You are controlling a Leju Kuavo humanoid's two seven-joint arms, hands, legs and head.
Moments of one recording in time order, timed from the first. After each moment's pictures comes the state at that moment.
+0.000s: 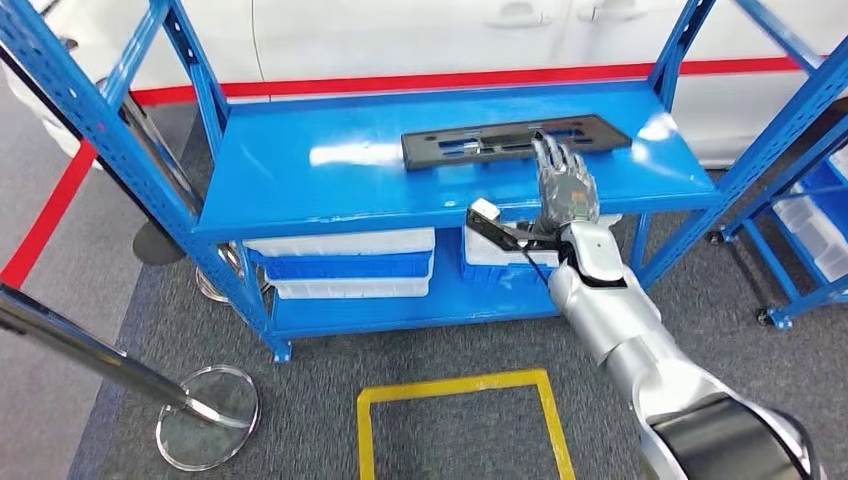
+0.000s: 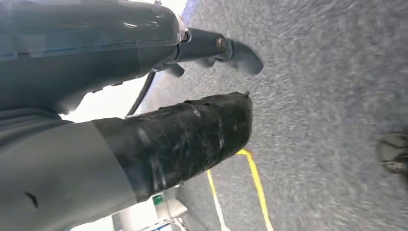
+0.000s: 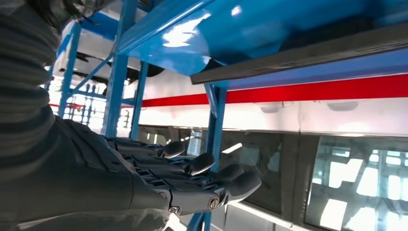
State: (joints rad) left arm -0.07 -0.03 0.85 -0.21 -0.89 -0.16 0.29; right arm -0.98 0.05 0.60 -0.54 0.98 -0.41 -0.04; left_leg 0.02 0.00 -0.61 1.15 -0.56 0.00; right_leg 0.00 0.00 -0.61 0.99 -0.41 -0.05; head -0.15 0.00
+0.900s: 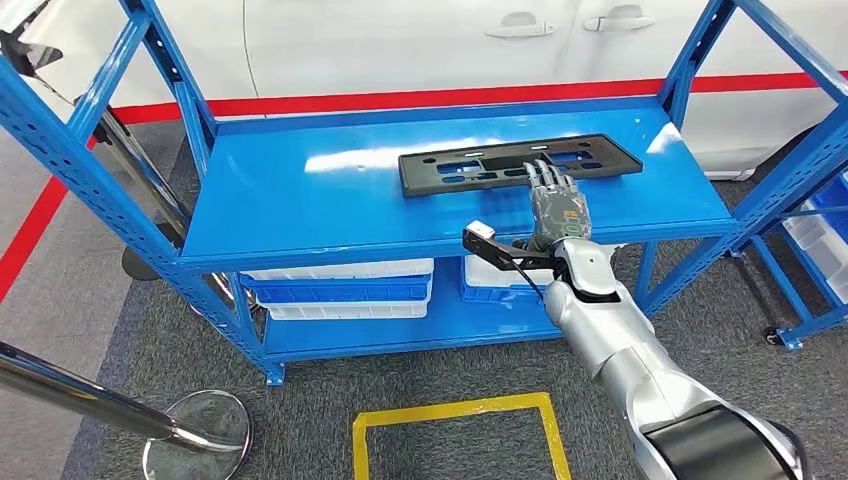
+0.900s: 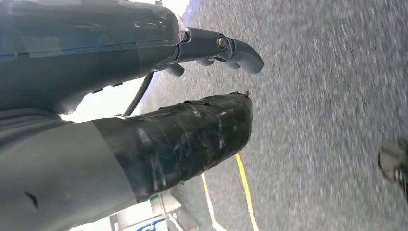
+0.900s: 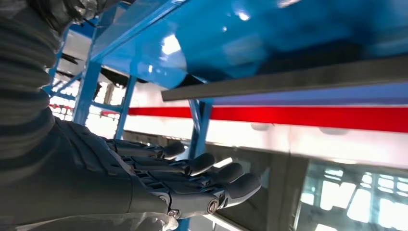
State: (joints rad) left arm -0.08 -0.03 0.88 -0.21 -0.89 -0.16 0.30; right arm -0.95 0.06 0.60 -0.50 1.00 -0.42 -0.06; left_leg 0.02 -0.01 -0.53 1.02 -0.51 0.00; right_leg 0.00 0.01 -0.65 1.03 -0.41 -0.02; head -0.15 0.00
